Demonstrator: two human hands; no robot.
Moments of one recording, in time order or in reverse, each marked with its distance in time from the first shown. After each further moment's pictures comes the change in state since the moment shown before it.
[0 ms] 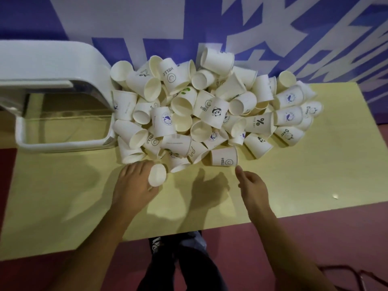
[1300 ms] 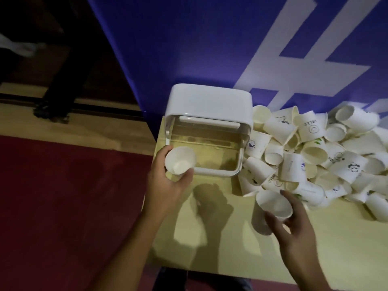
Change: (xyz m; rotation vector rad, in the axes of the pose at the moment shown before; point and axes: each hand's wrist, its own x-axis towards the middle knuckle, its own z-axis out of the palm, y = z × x) left_hand -0.022 -0.229 -0.182 -0.875 0.447 -0.380; right_hand -0.179 -0.101 0.224 0.078 -0.150 -0.594
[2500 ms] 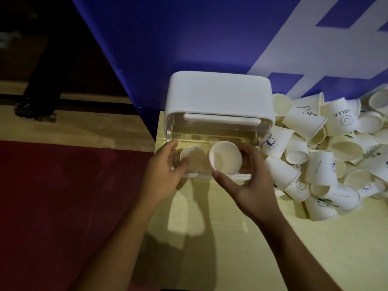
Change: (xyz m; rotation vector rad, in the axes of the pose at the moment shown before) left_hand 0.086 -0.061 0.003 0.152 -0.273 -0.155; right_hand 0.094 -0.039 0.134 -0.080 -0.130 -0.278
